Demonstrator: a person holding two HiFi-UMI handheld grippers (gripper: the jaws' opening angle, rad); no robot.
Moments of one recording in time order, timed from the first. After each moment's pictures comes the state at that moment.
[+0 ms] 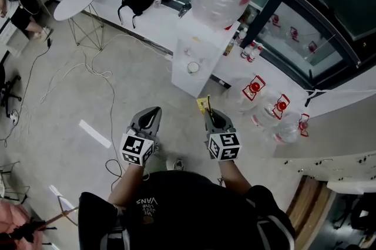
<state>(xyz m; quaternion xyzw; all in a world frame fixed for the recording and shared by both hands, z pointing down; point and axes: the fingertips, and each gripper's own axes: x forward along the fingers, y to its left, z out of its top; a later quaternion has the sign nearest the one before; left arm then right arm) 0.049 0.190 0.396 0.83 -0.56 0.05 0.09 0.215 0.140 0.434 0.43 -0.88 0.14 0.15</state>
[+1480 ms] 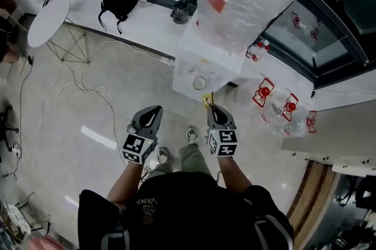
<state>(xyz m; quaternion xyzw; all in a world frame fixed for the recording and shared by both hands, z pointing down) -0.070 -0.061 0.450 0.87 -0.47 0.08 0.12 0.112 -0.093 0.494 0.52 -0.82 0.17 0.18</state>
